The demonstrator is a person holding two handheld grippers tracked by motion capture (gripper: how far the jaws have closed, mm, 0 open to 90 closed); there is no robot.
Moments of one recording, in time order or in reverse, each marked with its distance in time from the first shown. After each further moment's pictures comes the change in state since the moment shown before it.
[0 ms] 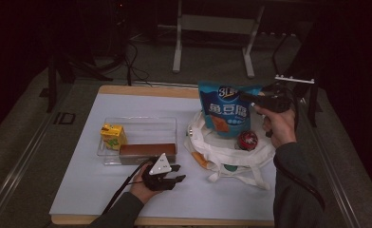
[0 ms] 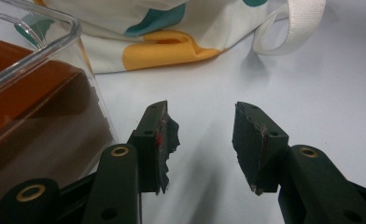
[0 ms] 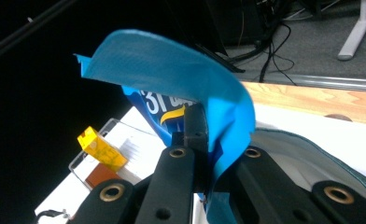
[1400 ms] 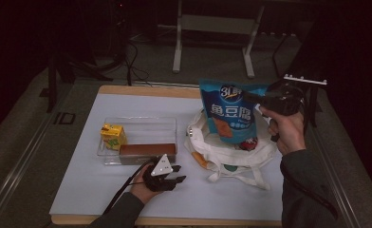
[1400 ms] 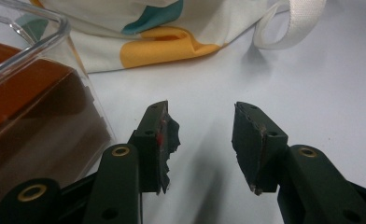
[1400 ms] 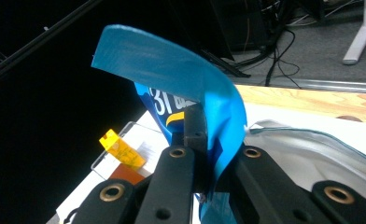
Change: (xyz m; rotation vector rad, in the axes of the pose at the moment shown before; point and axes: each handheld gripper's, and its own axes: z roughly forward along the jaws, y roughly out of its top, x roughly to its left) left arm -0.003 0.001 0.002 0.021 0.014 0.036; right arm 0.034 0.002 -0.027 -0.020 0.011 0.007
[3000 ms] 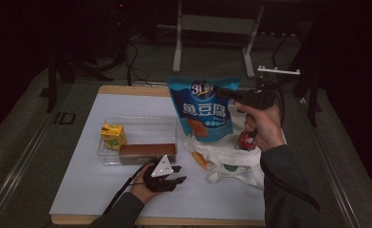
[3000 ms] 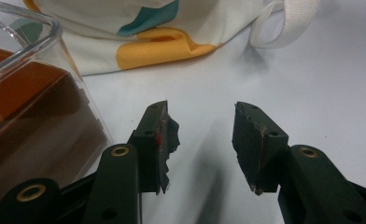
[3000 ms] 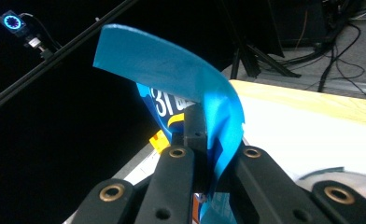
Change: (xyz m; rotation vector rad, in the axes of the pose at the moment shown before) left arm -0.001 0.000 0.000 -0.004 -0.008 0.003; right arm 0.057 0.011 0.044 0.040 0.165 -0.030
